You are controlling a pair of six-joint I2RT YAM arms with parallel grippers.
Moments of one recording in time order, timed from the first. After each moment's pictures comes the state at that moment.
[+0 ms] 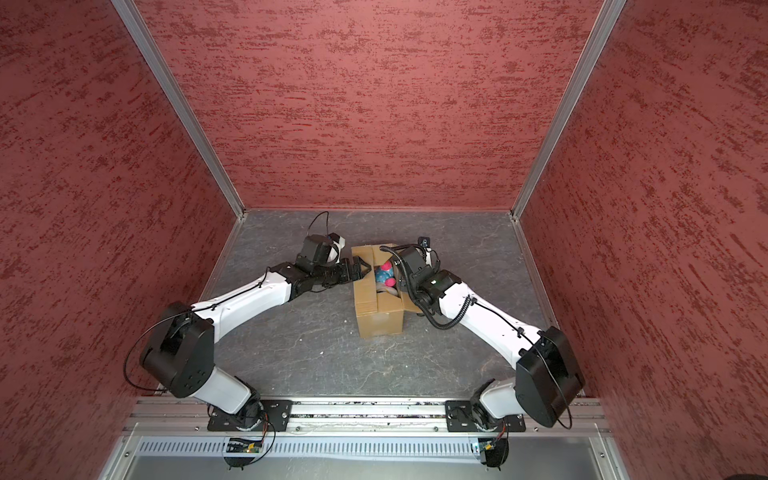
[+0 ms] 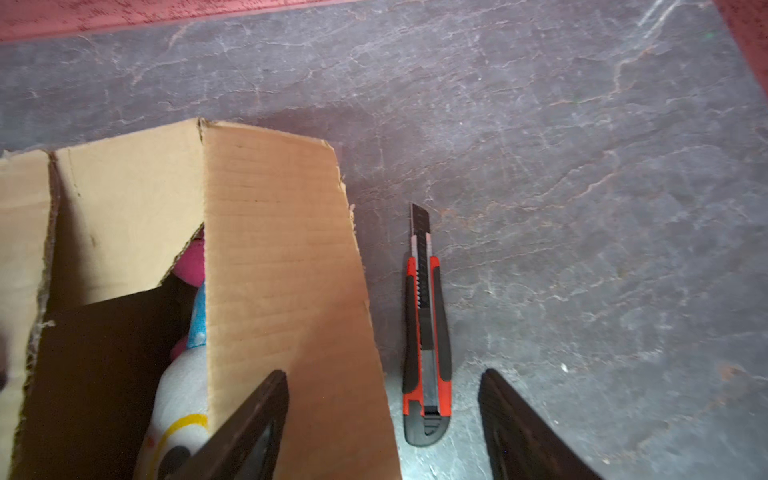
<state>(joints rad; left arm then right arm) -0.53 1.57 1.08 -0.25 0.26 -0.68 0.66 1.42 1.07 -0.55 0.42 0.63</state>
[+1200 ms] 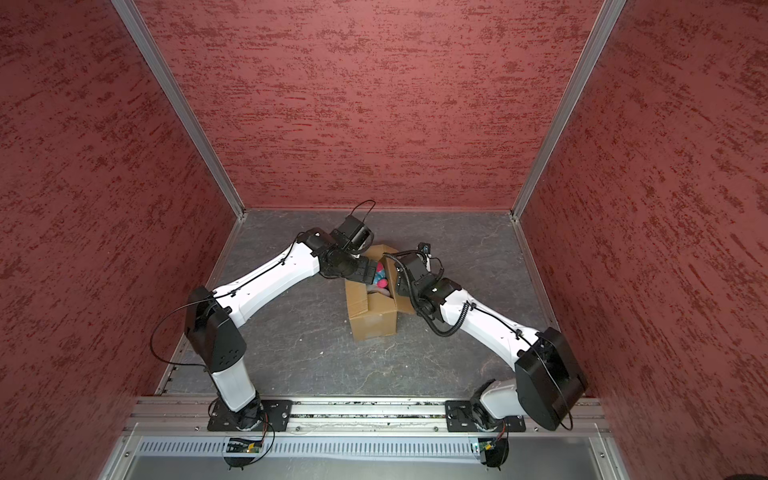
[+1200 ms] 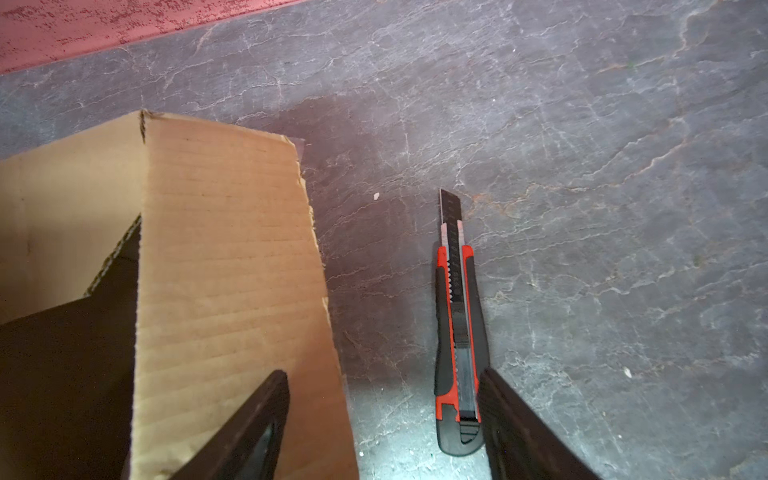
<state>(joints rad) -0.71 1.80 1.70 -1.06 -0.12 -0.43 0.66 1.39 0.97 -0.42 0.37 0.67</state>
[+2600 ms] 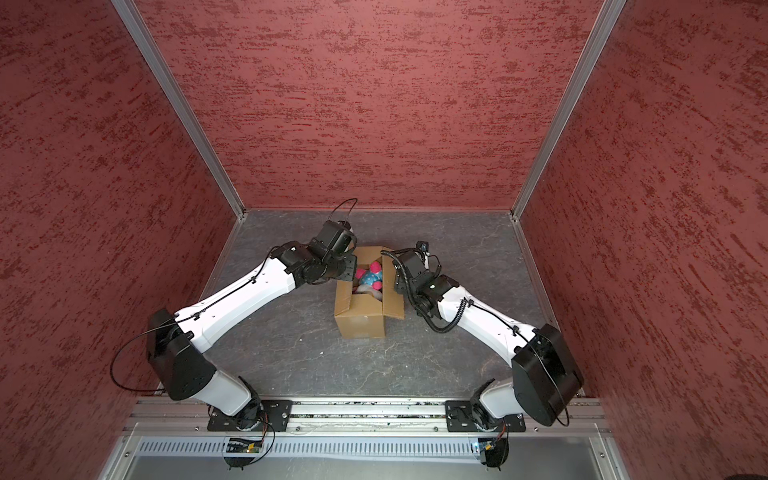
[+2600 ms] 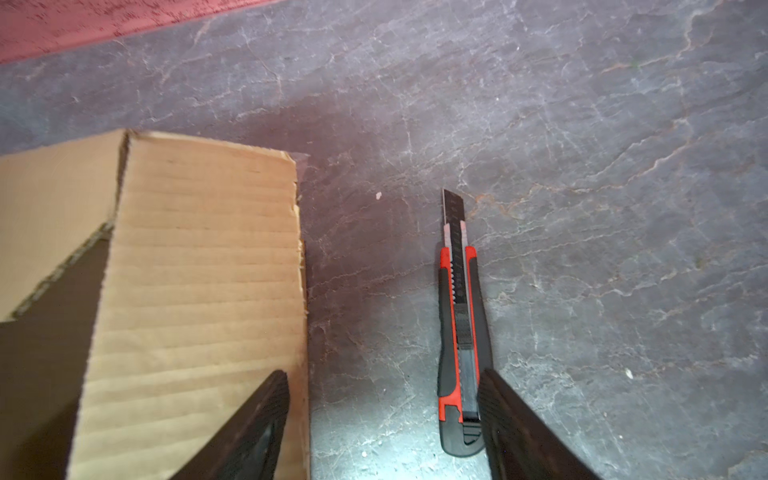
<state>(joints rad) -0.70 1.57 1.45 -0.82 -0.19 -0.44 0.66 1.41 1.02 -0.46 0.36 0.67</state>
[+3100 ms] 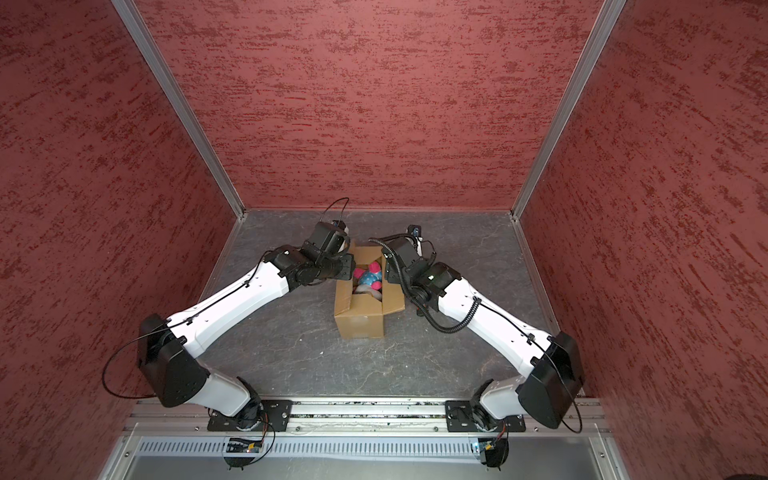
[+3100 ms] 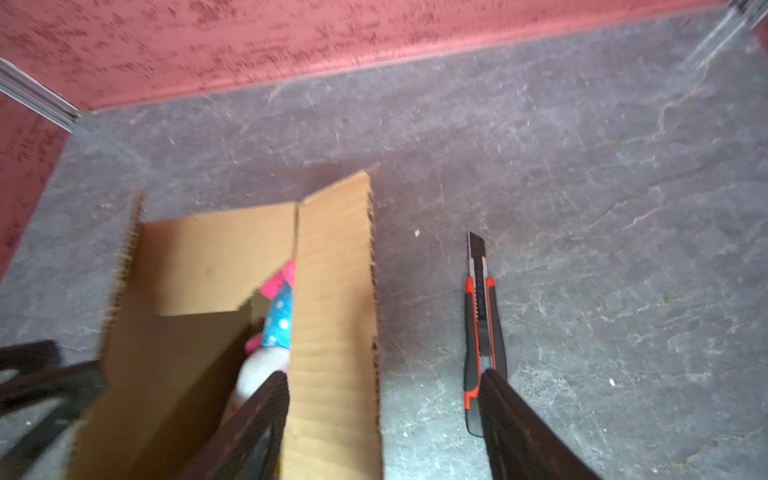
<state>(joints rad) -0.67 1.52 1.39 -0.74 -0.15 -0.44 0.76 1.42 1.30 -0.69 0.45 0.69</state>
